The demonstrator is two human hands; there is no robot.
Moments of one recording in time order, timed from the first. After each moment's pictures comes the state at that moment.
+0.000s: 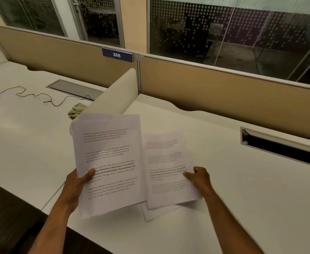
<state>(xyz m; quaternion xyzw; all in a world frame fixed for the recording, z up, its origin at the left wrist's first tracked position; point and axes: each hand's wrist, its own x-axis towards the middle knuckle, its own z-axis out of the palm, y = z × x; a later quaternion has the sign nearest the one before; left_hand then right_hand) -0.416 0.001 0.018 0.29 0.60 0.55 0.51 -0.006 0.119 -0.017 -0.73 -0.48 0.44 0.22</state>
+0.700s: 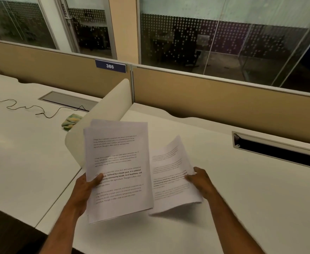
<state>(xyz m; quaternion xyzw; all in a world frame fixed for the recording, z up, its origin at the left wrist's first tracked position) -0.398 0.029 0.017 0.31 0.57 0.54 0.54 0.000 0.119 0.016 -0.72 -0.43 0.49 0.24</state>
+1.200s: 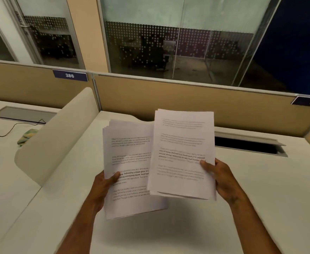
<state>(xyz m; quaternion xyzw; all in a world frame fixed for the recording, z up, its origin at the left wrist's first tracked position) -0.240 0.085 0.027 0.39 0.51 0.47 0.60 0.149 0.058 0.101 -0.55 -0.38 0.56 0.49</state>
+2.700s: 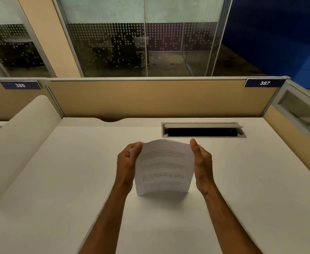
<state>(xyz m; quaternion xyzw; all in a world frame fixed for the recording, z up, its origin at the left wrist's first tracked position) 0.034 0.072 0.119 0.53 0.45 0.52 0.50 0.241 0.030 0.113 -0.61 -0.39 0.35 0.60</state>
